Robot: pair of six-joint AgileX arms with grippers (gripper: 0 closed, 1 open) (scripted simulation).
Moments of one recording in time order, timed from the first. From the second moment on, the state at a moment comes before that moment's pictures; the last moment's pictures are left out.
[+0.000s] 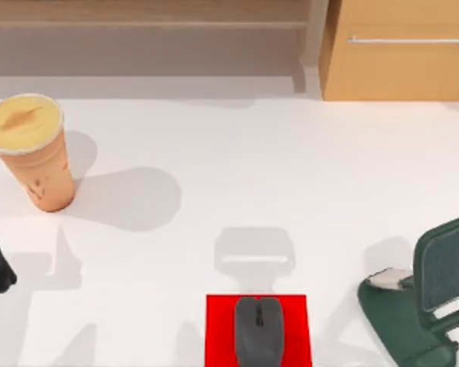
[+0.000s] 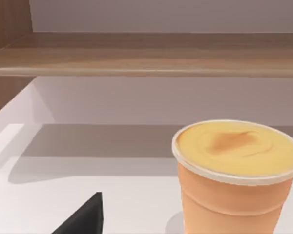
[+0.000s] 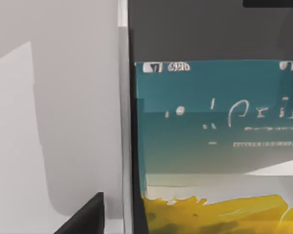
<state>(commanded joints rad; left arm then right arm) 0.00 0.00 0.00 0.00 0.00 0.00 -0.63 2.00 1.18 -0.76 -0.02 -1.26</state>
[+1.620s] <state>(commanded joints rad) 0.00 0.00 0.00 0.00 0.00 0.00 -0.63 1.94 1.22 -0.86 -0.02 -1.26</state>
